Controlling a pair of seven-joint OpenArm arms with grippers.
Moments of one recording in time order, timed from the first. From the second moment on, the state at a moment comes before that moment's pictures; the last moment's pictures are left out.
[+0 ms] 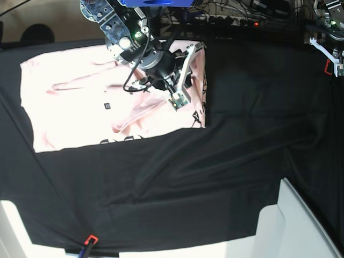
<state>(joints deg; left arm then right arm) 30.1 -12.0 -44.4 91.6 11.2 -19.9 24.4 -15.0 1.8 -36.5 102.4 3.2 -0.6 -45.7</state>
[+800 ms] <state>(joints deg) 30.1 -11.9 -44.3 91.8 11.2 -19.9 24.4 -9.0 -0.5 -36.8 89.3 8.0 -0.3 -45.3</state>
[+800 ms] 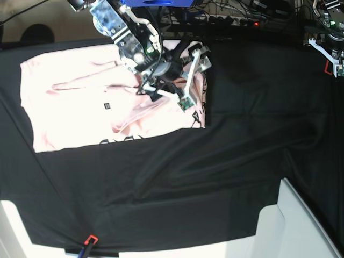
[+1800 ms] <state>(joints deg) 30.0 -11.9 -44.5 91.5 11.2 -19.9 24.4 -10.2 5.1 -36.3 95.7 9.8 -0.8 -51.7</state>
